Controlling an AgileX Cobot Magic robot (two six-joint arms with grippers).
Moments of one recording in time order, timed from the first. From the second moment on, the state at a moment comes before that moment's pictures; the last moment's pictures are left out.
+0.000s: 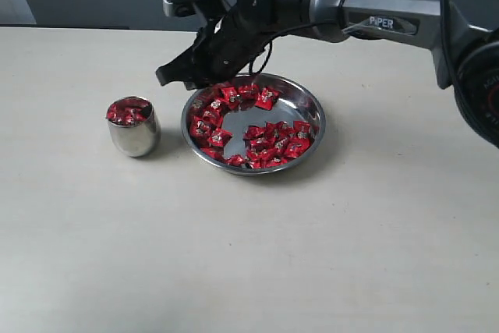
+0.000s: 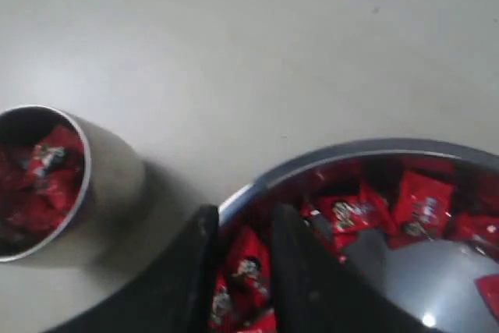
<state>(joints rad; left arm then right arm) 0.10 0.01 0.00 -0.40 0.10 0.06 0.61 2.24 -1.79 0.33 0.58 -0.23</state>
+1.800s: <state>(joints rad) 0.10 0.01 0.00 -0.40 0.10 0.06 0.51 2.35 -1.79 0.19 0.90 -0.18</state>
